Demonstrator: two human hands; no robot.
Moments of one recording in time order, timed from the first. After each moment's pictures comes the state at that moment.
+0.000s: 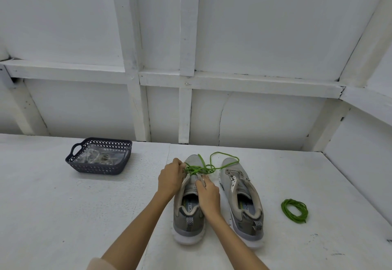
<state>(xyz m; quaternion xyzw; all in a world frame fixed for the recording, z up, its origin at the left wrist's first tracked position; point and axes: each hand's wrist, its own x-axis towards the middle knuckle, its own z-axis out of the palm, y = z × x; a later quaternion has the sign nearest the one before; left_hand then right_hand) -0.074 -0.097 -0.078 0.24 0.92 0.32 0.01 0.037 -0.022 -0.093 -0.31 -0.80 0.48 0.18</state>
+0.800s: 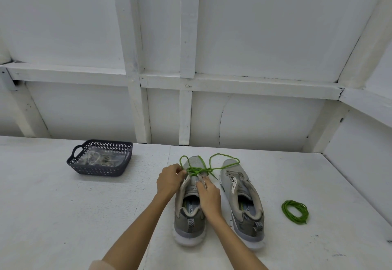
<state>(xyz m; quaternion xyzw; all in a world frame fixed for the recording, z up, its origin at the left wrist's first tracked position) -0.075 -0.102 -0.079 0.18 0.90 0.40 0.06 0.036 -0.019 -0.095 -0.31 -0.79 0.49 0.19</state>
